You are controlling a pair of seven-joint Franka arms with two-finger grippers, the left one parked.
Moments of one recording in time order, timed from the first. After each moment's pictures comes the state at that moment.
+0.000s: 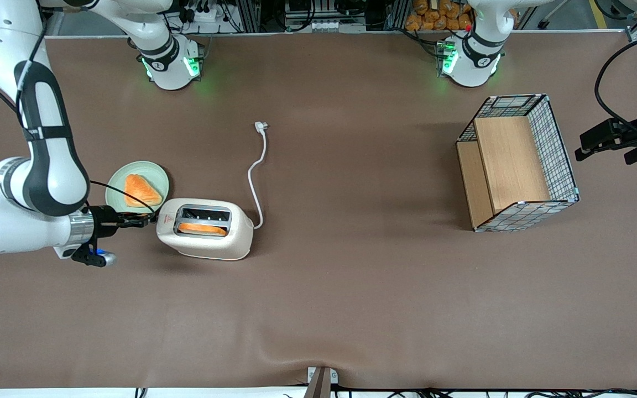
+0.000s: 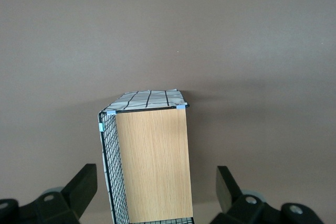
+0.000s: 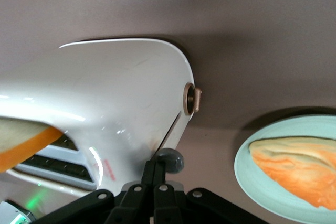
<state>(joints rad) -0.01 0.55 -0.04 -1.59 0.43 1.73 -0.05</state>
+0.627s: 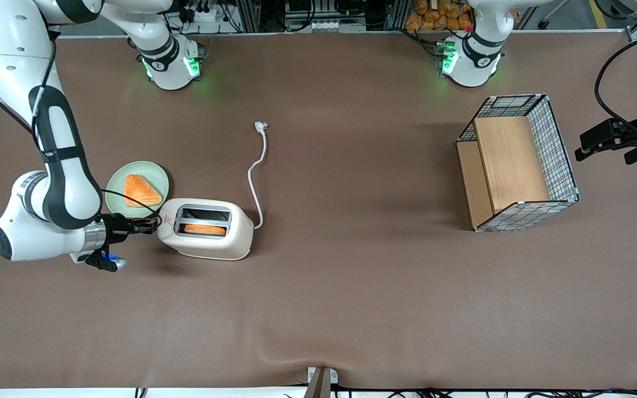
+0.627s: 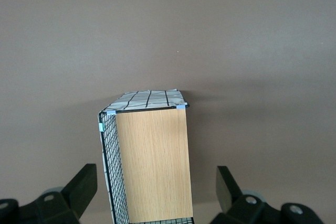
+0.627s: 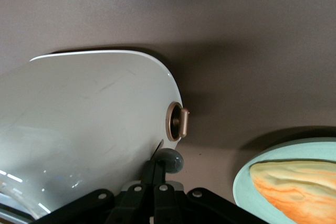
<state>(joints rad) -0.01 0.62 -0.04 -1.59 0.45 1.78 -0.06</state>
